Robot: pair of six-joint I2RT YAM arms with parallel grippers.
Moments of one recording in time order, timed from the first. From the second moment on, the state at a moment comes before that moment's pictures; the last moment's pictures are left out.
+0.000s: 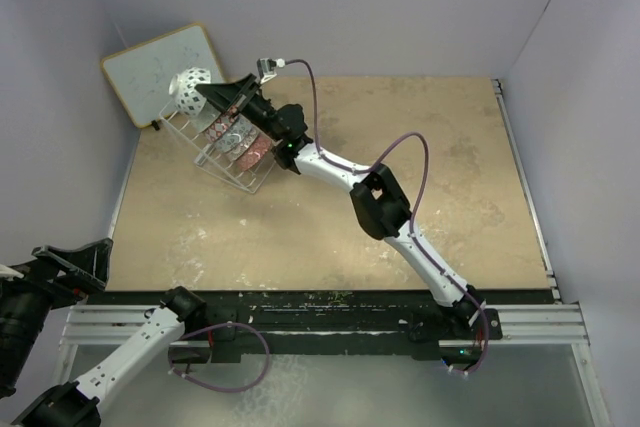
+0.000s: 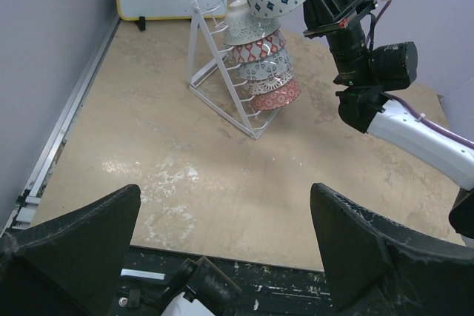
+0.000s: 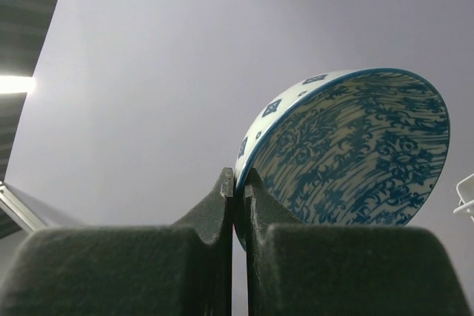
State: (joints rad) left arm -0.55 0.46 1.78 -1.54 -0.55 -0.49; right arm 0.81 2.63 2.30 0.98 -0.23 1.44
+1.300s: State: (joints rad) left arm -0.55 0.46 1.80 -1.55 -0.55 -0.49; right arm 0.83 2.82 2.52 0.90 -0.09 1.52
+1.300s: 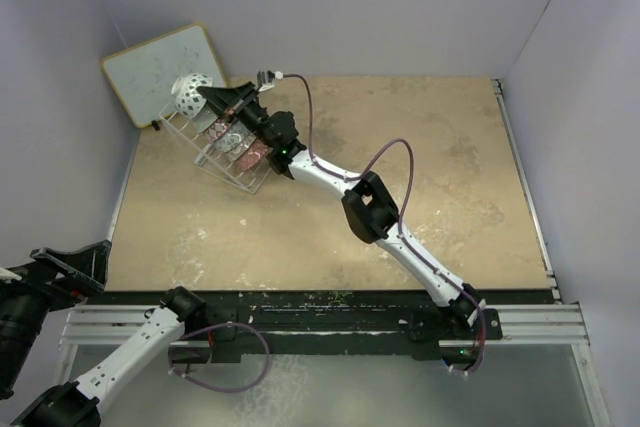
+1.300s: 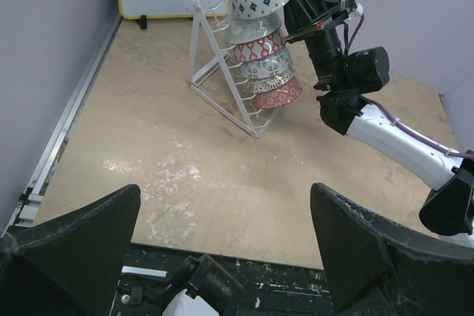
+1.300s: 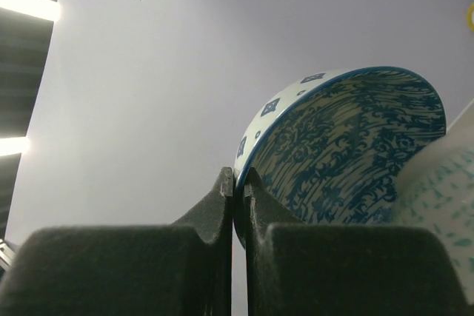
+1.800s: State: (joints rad) left arm -0.55 0.46 1.80 -1.55 -0.56 -0.49; right arm 0.84 2.84 2.55 0.82 -0.07 1.53
